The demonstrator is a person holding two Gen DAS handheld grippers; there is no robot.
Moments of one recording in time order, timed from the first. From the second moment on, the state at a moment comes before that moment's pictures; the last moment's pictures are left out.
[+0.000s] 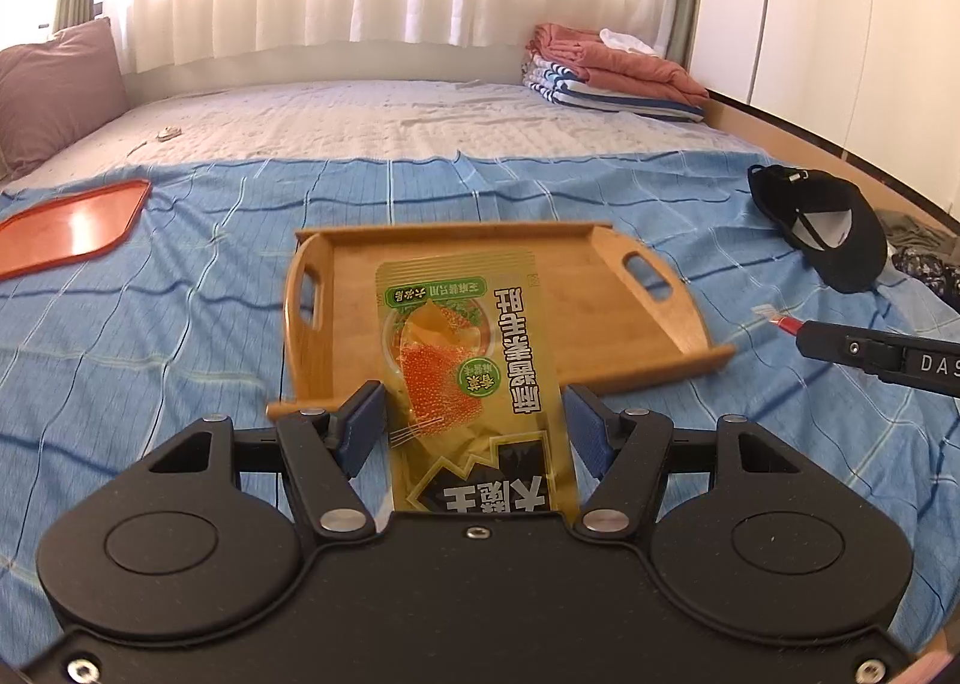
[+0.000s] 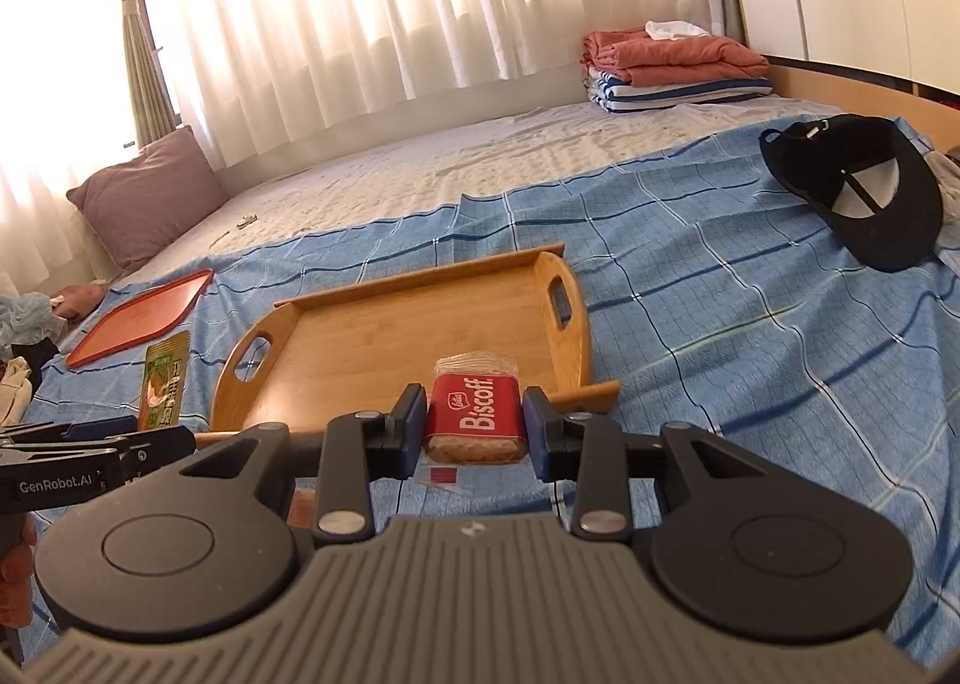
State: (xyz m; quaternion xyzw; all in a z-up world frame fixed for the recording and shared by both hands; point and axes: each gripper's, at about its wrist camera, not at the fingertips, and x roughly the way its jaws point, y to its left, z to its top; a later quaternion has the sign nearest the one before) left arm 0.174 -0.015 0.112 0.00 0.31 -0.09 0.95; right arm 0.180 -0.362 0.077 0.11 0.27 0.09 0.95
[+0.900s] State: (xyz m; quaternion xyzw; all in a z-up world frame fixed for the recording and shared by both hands) left arm 0.373 -0.043 0.071 -0.03 0.41 -0.07 0.91; right arm 0.346 -0.355 0.042 0.15 0.37 0.12 0.91
